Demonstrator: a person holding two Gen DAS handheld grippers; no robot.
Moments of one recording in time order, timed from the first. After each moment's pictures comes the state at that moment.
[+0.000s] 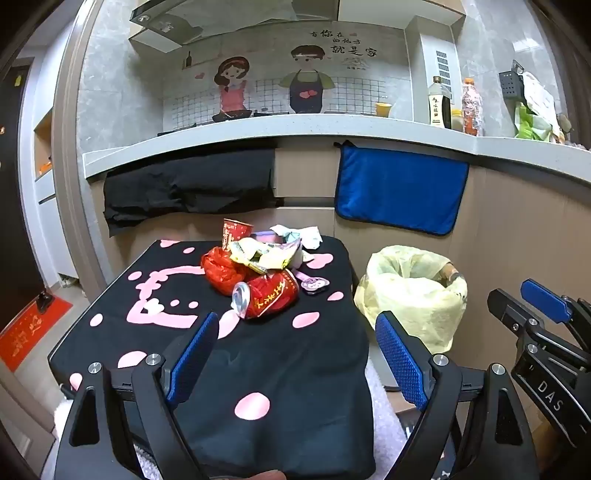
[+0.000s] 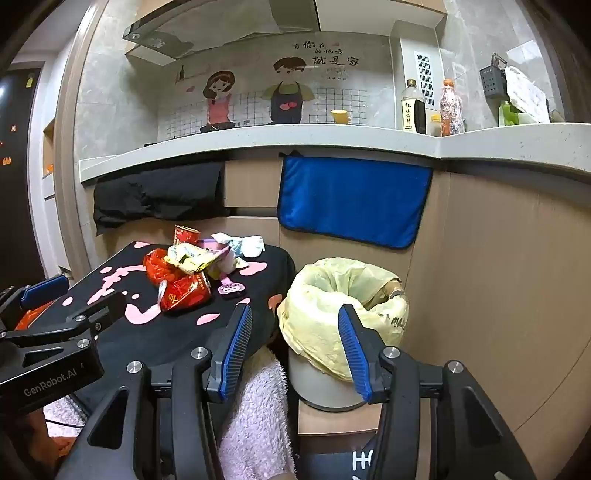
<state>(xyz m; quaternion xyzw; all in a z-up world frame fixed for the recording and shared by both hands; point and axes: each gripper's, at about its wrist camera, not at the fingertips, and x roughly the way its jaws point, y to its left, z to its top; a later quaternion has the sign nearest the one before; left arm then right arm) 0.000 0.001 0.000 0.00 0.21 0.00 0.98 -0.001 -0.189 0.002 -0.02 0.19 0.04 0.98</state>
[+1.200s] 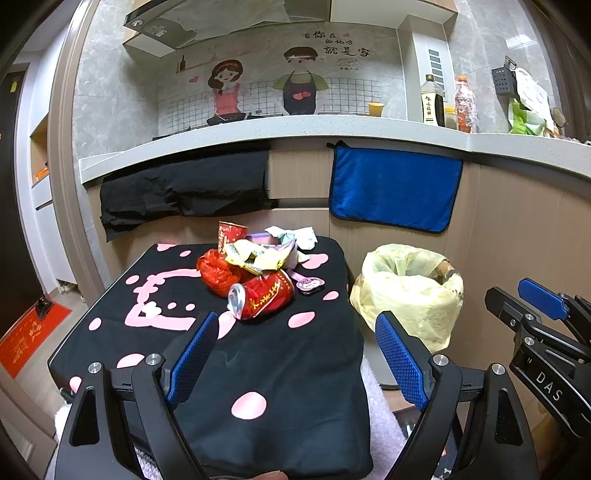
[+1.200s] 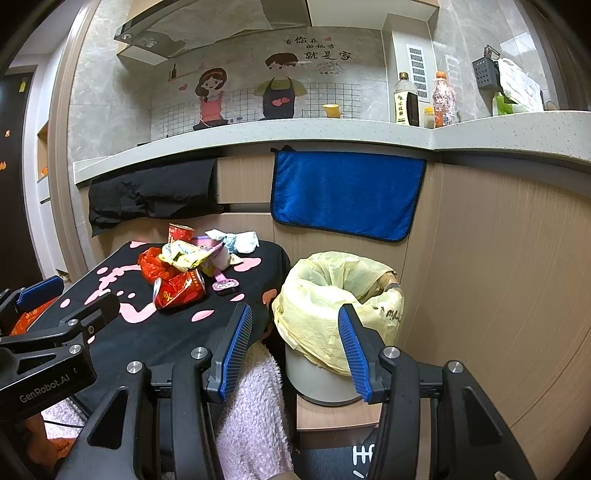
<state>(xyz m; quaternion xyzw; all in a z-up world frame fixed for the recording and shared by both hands) -0.007 -0.010 0.003 0.01 0.21 0.00 0.98 -0.001 -0.194 -0.001 -0.01 0.19 0.03 0.98</state>
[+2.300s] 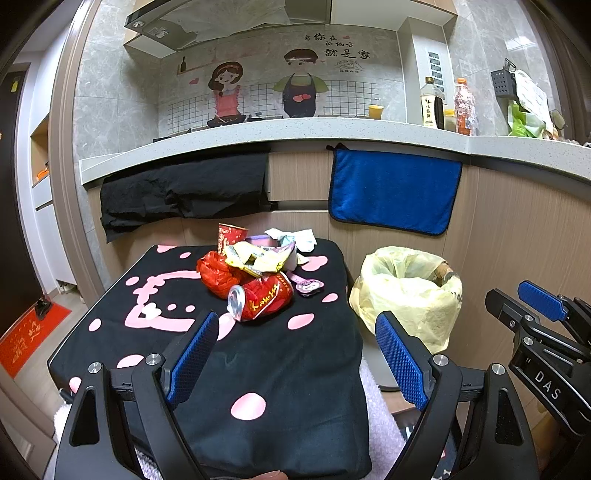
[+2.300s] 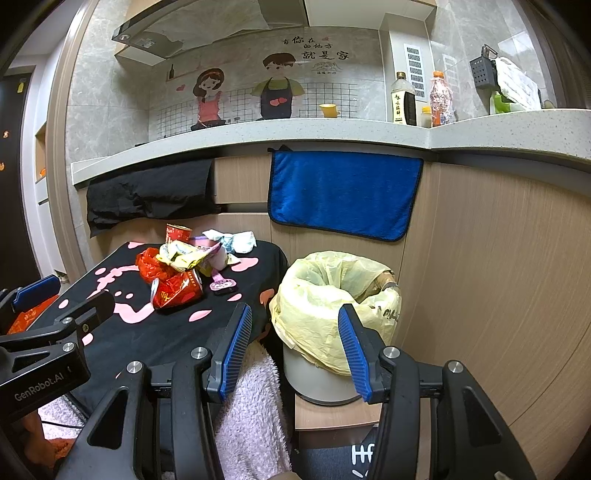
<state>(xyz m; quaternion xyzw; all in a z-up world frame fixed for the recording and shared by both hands) -0.009 -0.013 0.006 0.01 0.21 0.00 0.98 -0.001 -0.197 0.000 -0.01 0.19 0.03 0.98</state>
